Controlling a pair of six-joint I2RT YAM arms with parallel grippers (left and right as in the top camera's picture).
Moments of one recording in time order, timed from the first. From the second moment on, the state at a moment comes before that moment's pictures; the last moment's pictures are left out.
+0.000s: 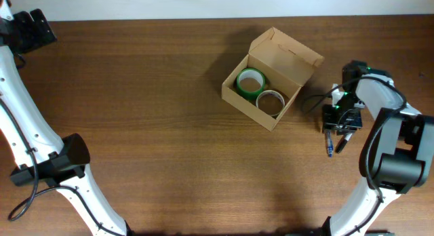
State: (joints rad) left arm 0.38 2.26 3.01 -1.69 -0.04 -0.09; right arm -0.24 2.05 1.41 -1.08 0.01 -0.07
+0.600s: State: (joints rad) left arm 0.38 2.26 3.01 -1.69 -0.04 -0.09; right arm -0.26 2.05 1.36 -1.05 0.01 -0.08
